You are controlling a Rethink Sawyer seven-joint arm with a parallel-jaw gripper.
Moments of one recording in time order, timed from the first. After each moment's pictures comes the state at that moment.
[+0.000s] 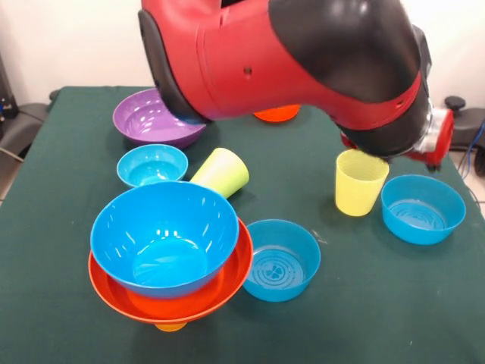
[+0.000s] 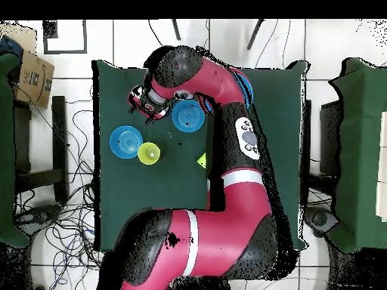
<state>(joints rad) -0.24 -0.27 0.27 0.97 0.23 1.32 2.11</state>
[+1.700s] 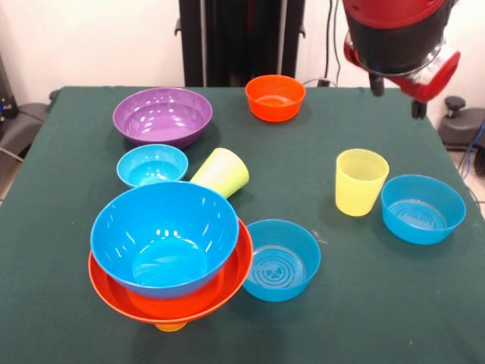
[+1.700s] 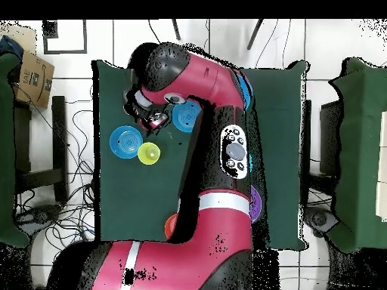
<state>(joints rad) -0.10 -0.39 -0.03 1.02 0.31 1.43 2.38</state>
